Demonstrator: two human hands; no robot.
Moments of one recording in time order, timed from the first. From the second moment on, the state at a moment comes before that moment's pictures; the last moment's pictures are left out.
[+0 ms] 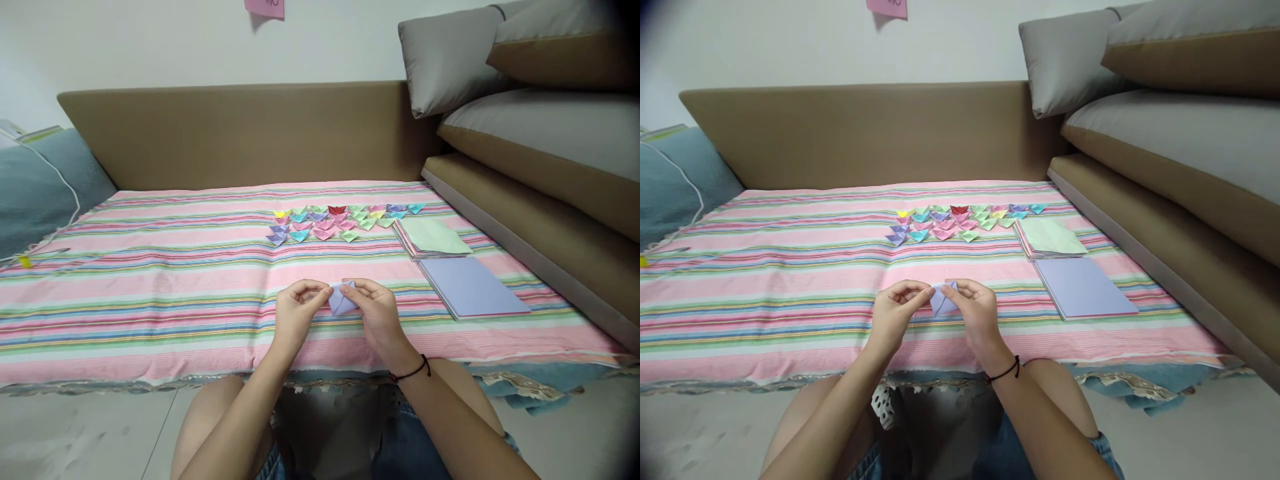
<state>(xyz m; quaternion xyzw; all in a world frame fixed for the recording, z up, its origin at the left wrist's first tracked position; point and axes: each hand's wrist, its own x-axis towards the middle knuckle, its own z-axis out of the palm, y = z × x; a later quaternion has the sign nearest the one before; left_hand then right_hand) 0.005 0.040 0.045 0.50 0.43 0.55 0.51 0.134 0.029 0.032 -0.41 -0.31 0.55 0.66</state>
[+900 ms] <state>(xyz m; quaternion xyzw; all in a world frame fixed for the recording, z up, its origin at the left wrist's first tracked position) 0.001 0.043 0.046 0.57 0.35 0.53 0.53 0.145 0.031 0.039 -0.43 -0.44 0.51 0.60</state>
